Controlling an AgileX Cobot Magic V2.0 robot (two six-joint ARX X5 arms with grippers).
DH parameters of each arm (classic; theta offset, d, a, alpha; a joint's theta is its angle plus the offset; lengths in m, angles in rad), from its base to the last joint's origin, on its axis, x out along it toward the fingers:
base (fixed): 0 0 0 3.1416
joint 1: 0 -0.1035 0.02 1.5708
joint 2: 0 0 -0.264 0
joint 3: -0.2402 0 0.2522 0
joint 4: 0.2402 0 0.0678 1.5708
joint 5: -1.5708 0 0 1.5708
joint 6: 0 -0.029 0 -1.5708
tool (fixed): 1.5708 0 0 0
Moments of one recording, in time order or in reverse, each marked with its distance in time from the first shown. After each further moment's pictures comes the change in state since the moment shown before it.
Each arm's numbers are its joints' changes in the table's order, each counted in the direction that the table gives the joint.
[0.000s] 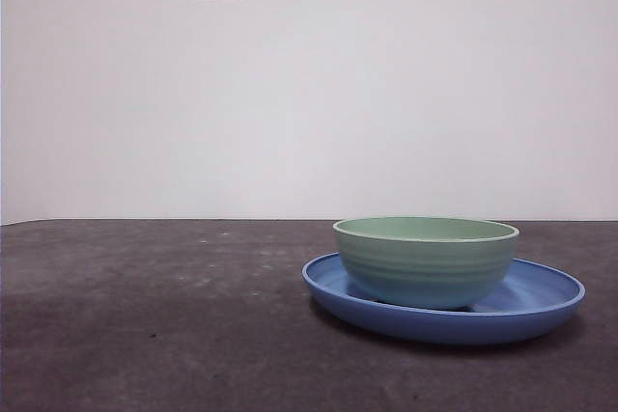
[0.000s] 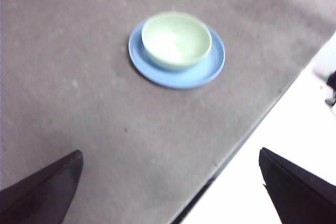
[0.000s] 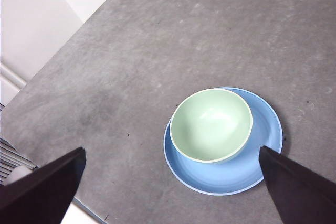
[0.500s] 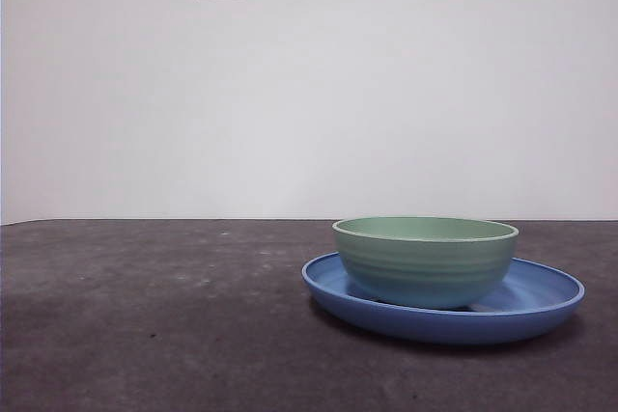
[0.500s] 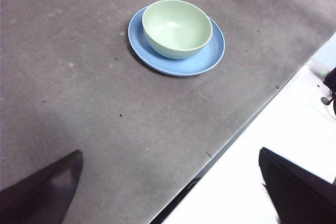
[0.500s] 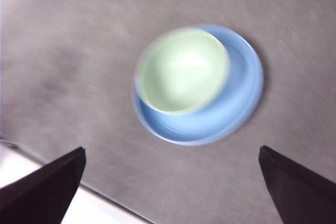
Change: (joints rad) left arm 0.000 -0.085 0.055 0.028 -0.001 0.060; right arm 0.000 0.166 -0.004 0.133 -0.097 -0.009
